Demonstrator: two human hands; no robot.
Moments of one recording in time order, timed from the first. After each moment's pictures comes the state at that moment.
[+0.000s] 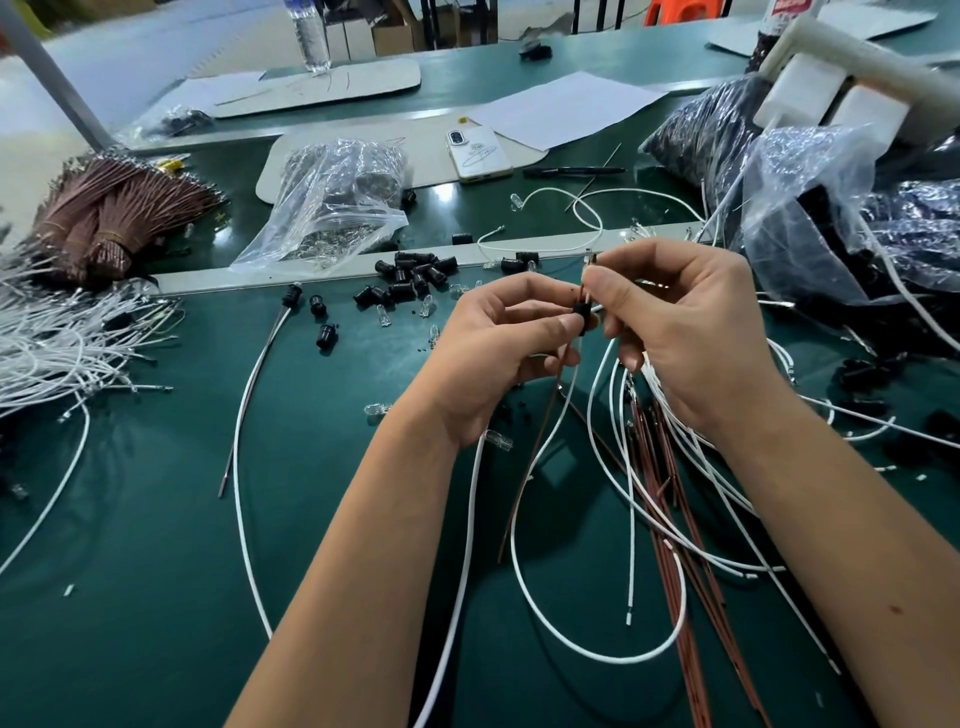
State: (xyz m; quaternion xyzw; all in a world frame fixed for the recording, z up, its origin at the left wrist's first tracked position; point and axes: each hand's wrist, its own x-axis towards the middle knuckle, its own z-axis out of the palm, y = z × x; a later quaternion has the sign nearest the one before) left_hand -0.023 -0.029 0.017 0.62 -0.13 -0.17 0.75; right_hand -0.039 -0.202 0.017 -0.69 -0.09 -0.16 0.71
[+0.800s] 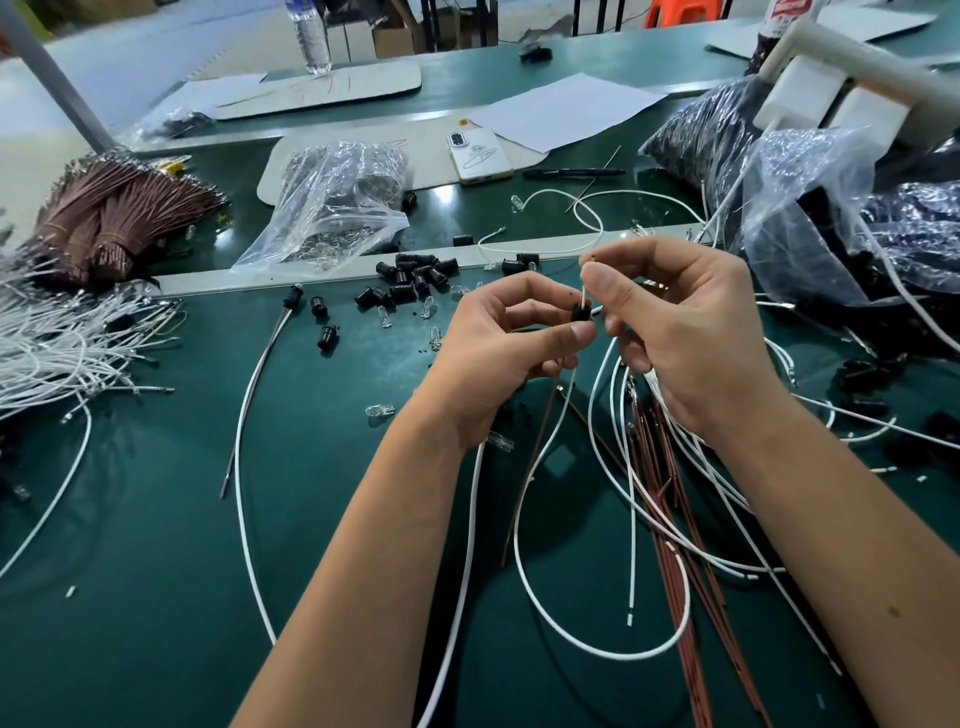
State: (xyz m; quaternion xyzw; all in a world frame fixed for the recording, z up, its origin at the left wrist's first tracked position) left_hand -0.023 -0.033 0.014 0.65 -0.13 -0.13 0.74; right_hand -0.039 -0.201 0.015 -0.66 -0.08 -0.15 0.73
